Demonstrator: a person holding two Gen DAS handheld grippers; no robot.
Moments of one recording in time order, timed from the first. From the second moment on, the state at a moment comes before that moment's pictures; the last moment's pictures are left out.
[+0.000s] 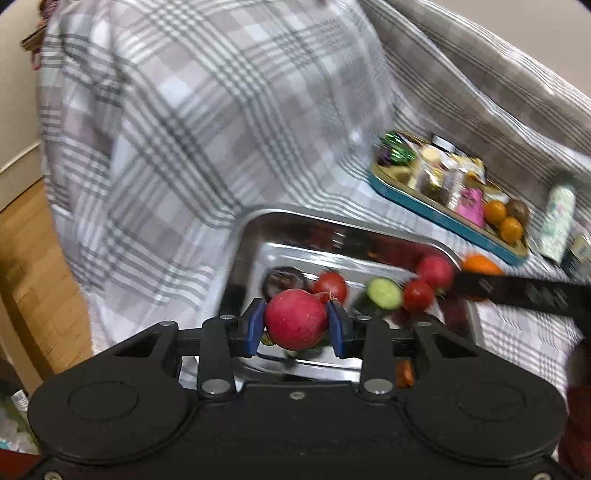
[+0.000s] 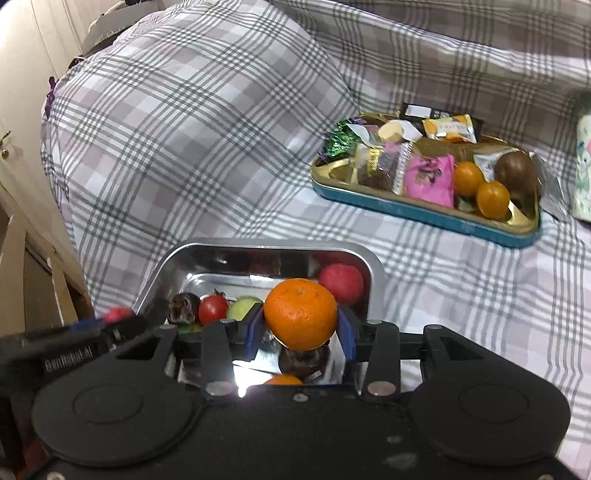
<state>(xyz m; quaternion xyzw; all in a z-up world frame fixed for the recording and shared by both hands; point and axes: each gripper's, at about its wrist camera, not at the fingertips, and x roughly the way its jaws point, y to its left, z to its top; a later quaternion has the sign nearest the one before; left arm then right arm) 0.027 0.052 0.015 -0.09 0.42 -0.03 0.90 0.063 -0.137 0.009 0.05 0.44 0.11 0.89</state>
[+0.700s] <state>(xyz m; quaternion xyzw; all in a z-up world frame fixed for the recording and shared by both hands) 0.032 0.027 -0.004 -0.07 0.42 -0.04 0.90 0.107 -0.109 -0.005 0.06 0.45 0.09 0.88</state>
